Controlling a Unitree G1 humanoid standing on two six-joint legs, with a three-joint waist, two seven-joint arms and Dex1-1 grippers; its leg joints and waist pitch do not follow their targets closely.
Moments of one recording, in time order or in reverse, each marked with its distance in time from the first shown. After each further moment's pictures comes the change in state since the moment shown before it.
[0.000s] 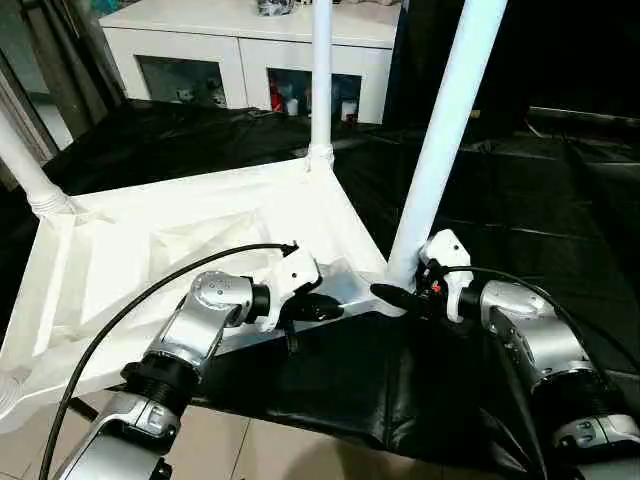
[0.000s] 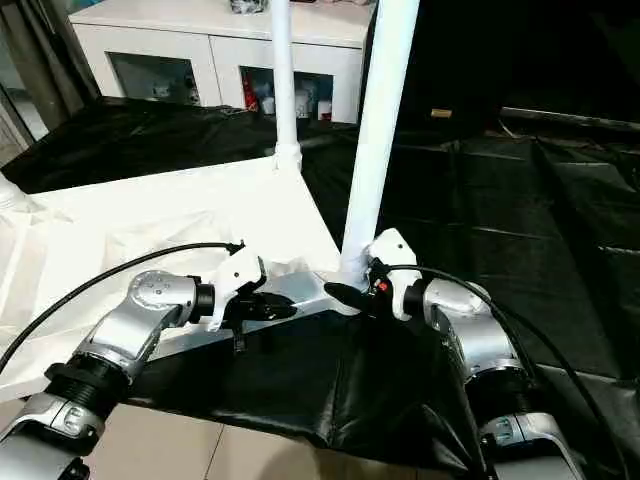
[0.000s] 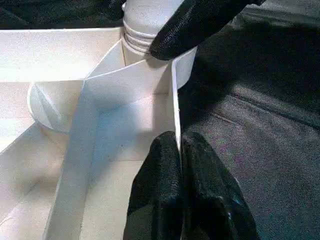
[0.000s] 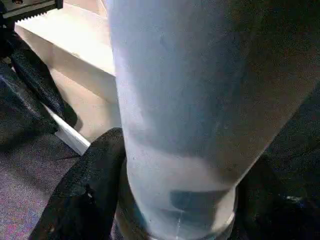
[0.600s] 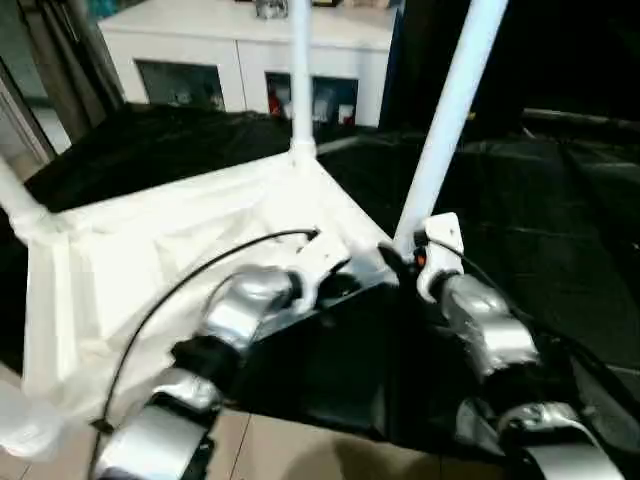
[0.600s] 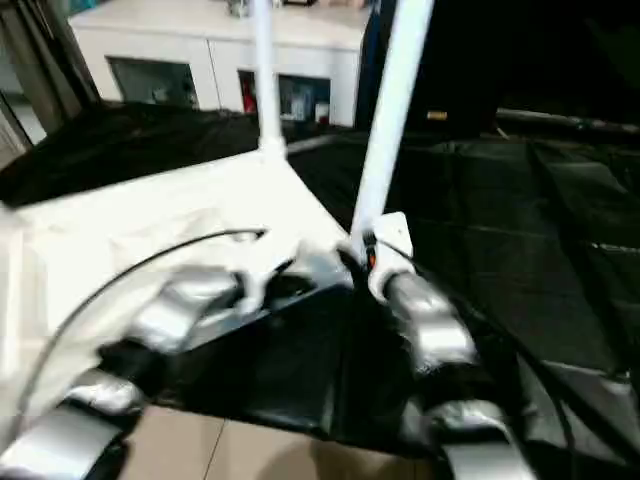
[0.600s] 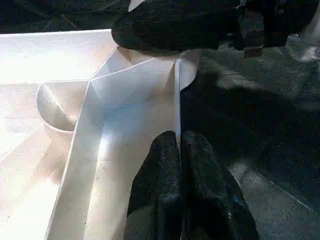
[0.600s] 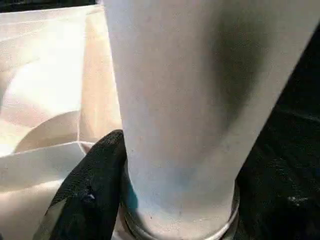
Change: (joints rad) left arm -0.158 -0.191 0.010 0.226 0.064 0.047 0.351; right arm -0.083 0.275 -0.161 0.133 -0.049 0.024 -0.709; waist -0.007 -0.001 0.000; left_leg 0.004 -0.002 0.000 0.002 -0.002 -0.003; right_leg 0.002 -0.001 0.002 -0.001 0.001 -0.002
